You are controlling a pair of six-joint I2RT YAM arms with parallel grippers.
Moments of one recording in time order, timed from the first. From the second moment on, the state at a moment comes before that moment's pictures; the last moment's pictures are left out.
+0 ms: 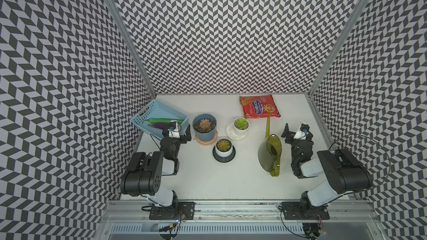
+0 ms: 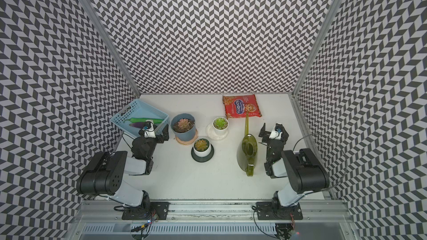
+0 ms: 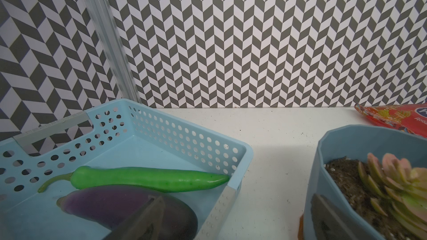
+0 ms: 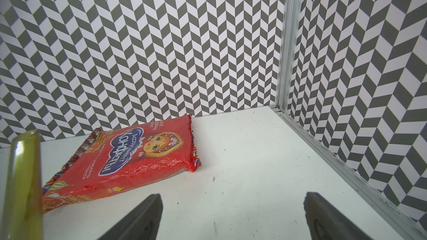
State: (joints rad) left arm 0.03 1.56 0.26 1.22 0.07 0.00; right arm 0.10 1.60 0.21 1.36 0.32 0.07
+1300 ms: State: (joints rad) left arm 0.00 1.05 0.57 0.49 0.04 -0.20; right arm 0.18 0.87 0.97 -0.61 0.02 0.56
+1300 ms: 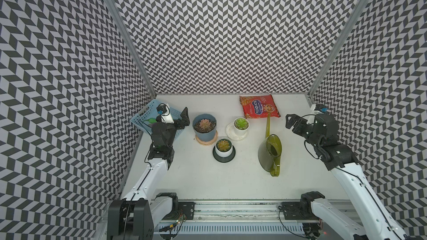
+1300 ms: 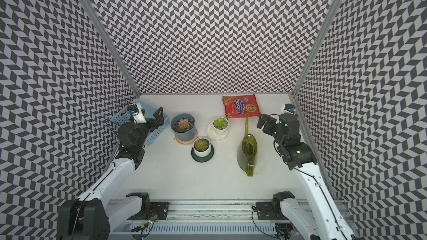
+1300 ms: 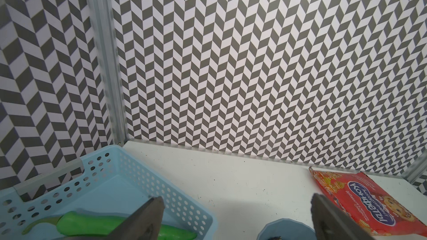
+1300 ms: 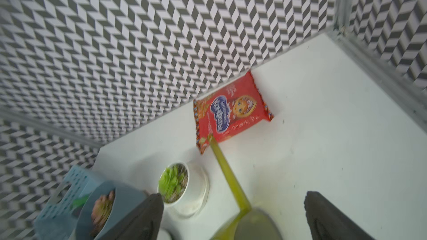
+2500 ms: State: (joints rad) left arm -0.01 1.04 0.59 0.41 -0.02 -0.23; right arm 0.43 0.67 0.76 -1.11 -0.30 0.63
